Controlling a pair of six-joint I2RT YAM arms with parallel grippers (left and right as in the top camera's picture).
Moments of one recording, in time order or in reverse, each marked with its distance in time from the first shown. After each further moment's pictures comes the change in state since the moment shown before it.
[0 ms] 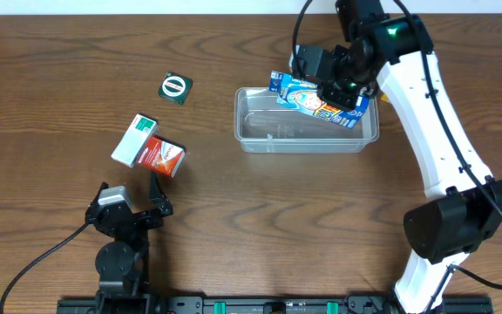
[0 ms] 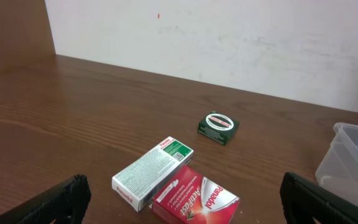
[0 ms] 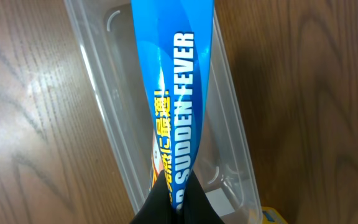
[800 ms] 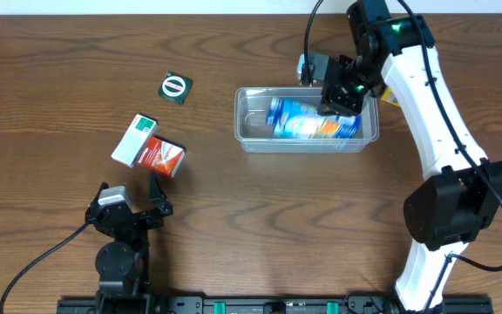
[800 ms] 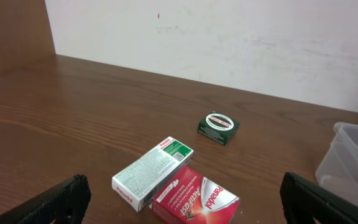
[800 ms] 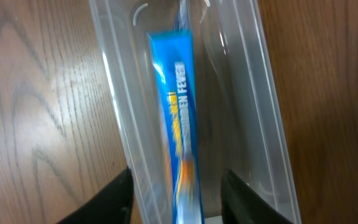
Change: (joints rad) left arm 0.000 0.000 0.000 0.000 0.000 0.000; right arm -0.060 0.068 -0.037 -0.025 -0.131 -0.082
